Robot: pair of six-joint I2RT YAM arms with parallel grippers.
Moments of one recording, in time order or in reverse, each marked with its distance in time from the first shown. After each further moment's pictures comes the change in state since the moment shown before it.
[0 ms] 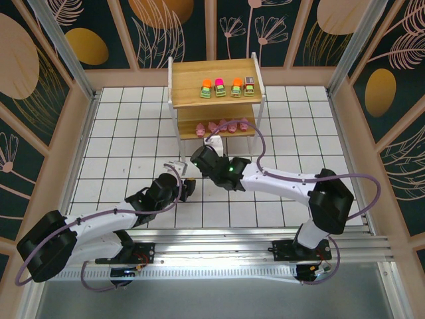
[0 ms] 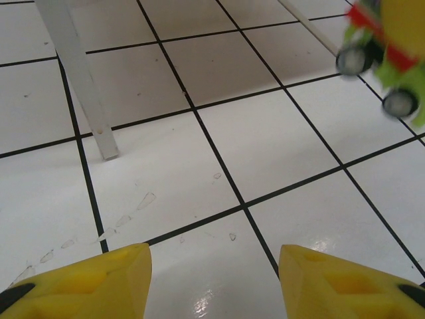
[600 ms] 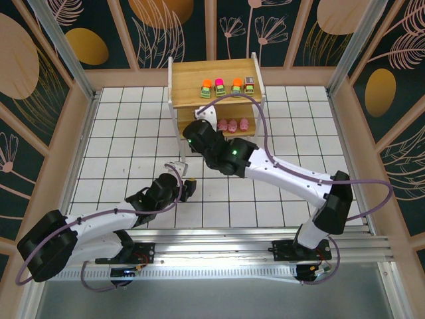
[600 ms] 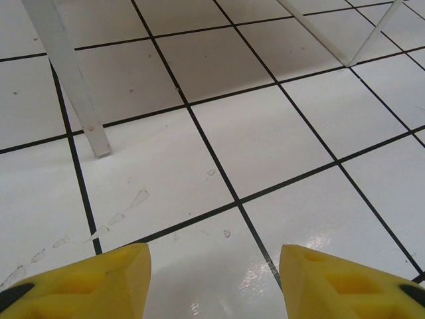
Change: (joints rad) left arm 0.000 0.006 0.000 0.001 0.018 0.001; right arm 0.019 0.012 0.390 -0.101 0.117 -0.145
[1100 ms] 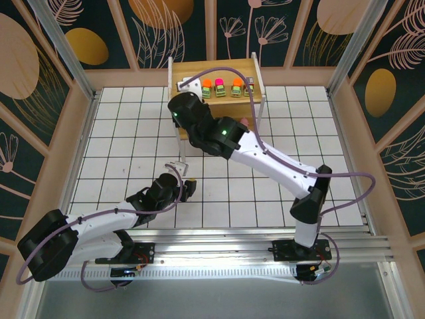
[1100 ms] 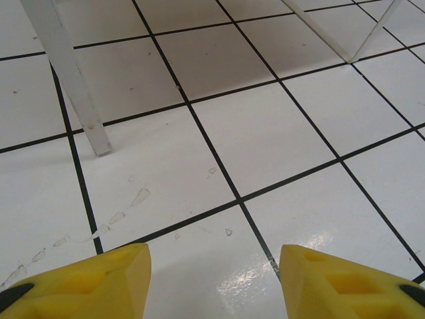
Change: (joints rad) left arm 0.000 0.006 0.000 0.000 0.000 0.007; right arm -0.013 0.225 0.475 -0.076 0.053 -0.144
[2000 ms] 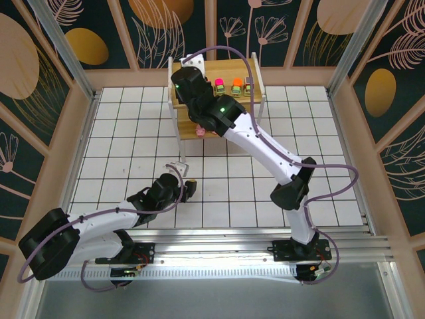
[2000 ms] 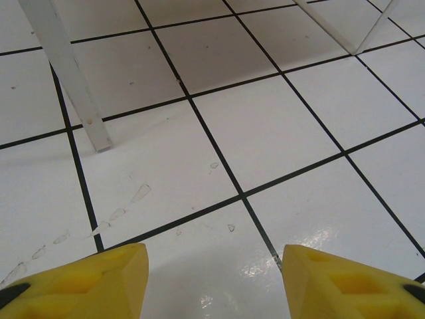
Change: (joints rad) left arm 0.000 0.014 0.000 0.000 0.000 0.008; right arm -0.122 0.189 0.313 -0.096 -0.020 -0.065
